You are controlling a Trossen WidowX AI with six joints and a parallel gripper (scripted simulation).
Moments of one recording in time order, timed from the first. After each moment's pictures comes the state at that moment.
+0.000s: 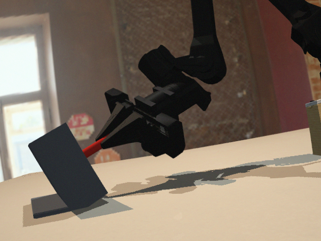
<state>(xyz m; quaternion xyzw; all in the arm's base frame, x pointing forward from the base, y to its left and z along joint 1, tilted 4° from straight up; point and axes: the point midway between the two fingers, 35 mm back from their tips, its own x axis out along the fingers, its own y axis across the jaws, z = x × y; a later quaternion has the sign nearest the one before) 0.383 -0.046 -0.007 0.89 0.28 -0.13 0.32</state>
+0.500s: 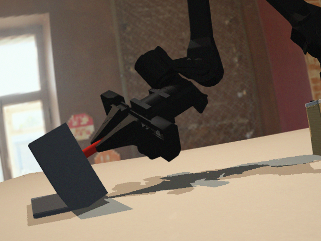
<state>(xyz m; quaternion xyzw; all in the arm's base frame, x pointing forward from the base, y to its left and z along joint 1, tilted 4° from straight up) 0.390 -0.042 -0.011 0.89 0.28 -0.13 0.32</state>
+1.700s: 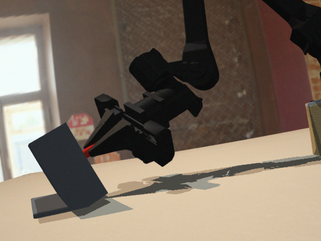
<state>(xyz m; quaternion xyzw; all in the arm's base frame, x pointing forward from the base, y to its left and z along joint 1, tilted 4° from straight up) 0.401 -0.037 -0.016 0.89 0.28 -0.13 0.32</state>
